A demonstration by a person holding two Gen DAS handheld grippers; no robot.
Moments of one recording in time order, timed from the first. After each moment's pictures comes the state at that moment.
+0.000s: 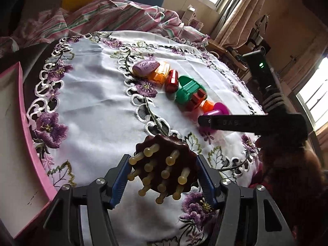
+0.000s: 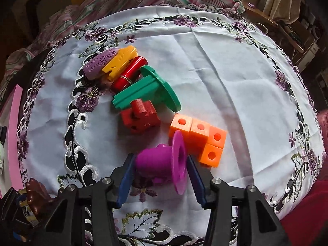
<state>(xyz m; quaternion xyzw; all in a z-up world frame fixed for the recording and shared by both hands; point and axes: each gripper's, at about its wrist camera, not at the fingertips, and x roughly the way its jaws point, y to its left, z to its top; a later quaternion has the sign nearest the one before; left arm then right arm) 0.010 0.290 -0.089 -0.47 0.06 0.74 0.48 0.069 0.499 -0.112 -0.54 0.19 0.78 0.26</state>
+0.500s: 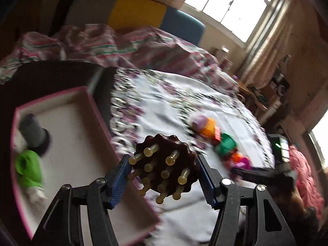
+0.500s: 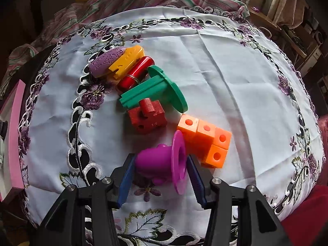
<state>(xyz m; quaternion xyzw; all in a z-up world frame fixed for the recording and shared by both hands) -0.093 0.193 -0.037 -0.43 -0.02 0.82 0.38 0.069 0.495 -0.109 -0.54 0.18 0.78 0.25</state>
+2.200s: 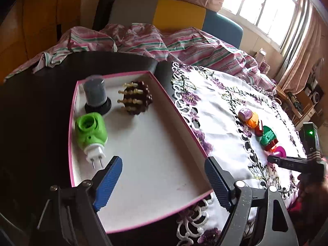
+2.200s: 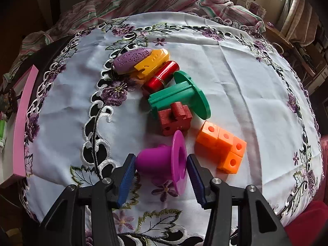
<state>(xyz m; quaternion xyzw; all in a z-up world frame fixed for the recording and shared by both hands) -0.047 0.130 -0.062 -0.43 0.01 0.87 0.25 0.056 0.469 -0.107 -0.54 0.13 0.80 0.21</state>
